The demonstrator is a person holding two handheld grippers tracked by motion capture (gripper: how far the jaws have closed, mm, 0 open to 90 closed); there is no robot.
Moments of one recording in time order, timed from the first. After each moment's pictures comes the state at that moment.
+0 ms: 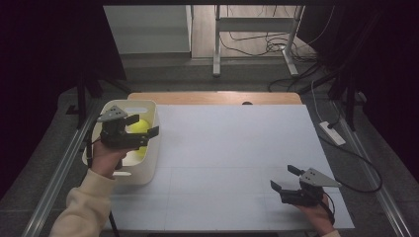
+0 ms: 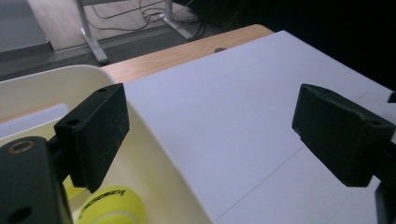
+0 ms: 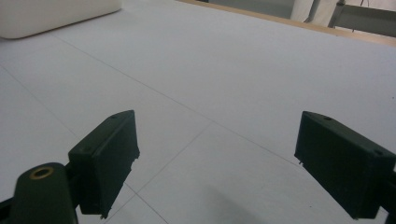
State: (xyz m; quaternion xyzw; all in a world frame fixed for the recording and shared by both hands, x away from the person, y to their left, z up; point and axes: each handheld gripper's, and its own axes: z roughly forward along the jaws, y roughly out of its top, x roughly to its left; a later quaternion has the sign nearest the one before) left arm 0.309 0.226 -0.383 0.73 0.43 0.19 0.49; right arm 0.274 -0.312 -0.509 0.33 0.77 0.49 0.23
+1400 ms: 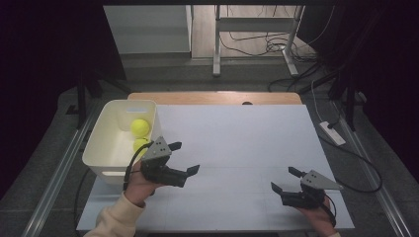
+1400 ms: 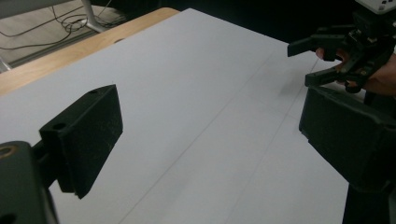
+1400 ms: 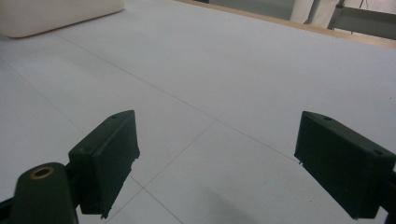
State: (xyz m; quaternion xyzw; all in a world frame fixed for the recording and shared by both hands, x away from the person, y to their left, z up) left arm 0.261 0.130 -0.419 0.79 0.30 0.14 0.50; right arm 0.268 -0.312 -0.507 0.33 0.77 0.49 0.23
